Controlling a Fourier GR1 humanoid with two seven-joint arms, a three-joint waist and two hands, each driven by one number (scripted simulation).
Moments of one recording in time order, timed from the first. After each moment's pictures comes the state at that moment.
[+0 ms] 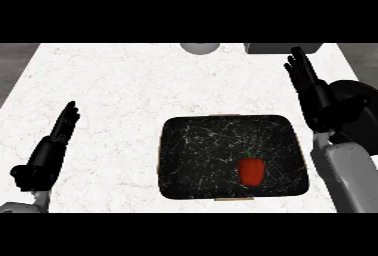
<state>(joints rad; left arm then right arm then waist) -0.03 0.46 -0.18 -1.47 0.18 0.20 -0.18 -0.41 -0.30 0.08 -1.35 -0.19 -0.09 -0.06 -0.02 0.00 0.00</state>
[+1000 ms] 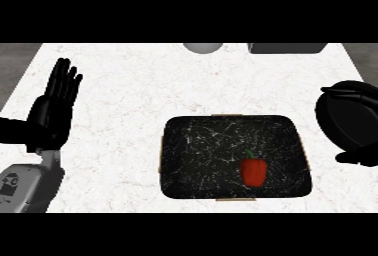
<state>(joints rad) -0.26 0.35 -0.07 -1.51 0.30 0.25 -0.03 -0.32 -0.76 0.08 -1.26 0.08 0.39 -0.74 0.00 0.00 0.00</state>
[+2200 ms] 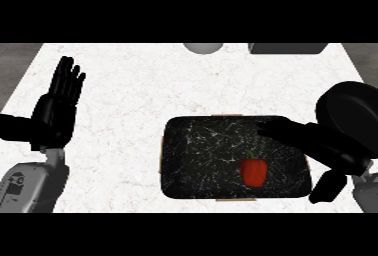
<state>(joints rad) -0.28 0.29 -0.03 -1.52 0.24 0.23 0.01 -0.24 -0.66 0.33 -1.63 0.51 0.51 -0.26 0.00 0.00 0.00</state>
